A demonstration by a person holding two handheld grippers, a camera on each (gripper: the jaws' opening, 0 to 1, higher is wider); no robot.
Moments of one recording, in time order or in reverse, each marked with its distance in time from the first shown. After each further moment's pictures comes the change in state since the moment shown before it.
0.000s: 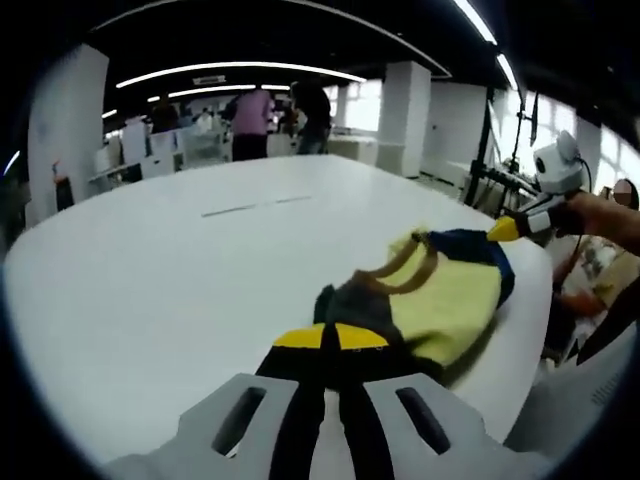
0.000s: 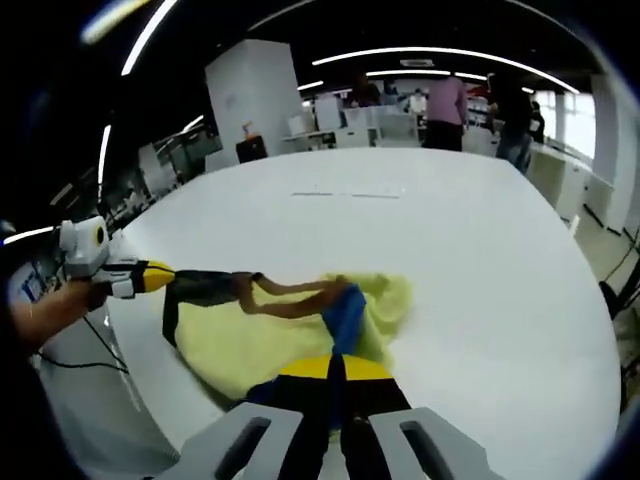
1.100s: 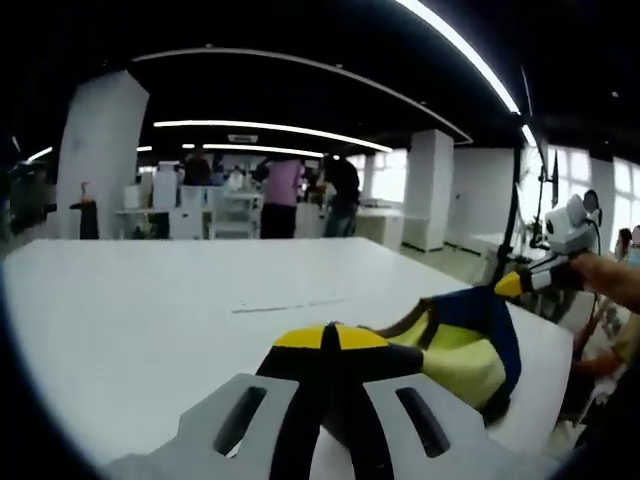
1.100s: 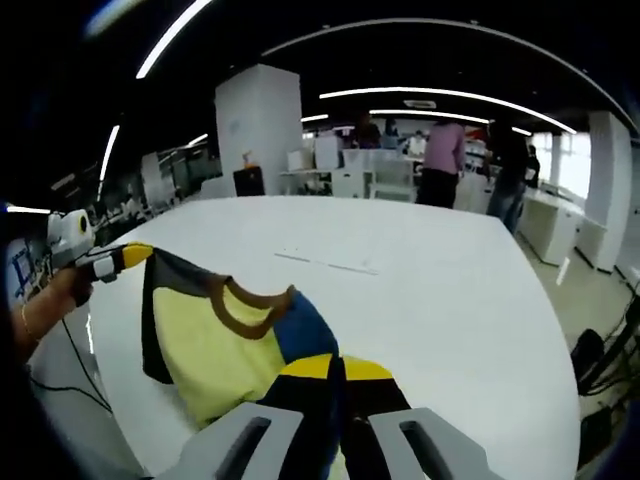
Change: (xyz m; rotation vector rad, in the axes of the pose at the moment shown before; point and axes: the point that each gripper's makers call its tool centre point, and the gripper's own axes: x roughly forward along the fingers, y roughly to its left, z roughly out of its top) left arm 0.007 0.041 0.128 -0.039 -0.292 0.112; right arm 0.002 -0.044 0.105 -0.085 -0.152 -0.052
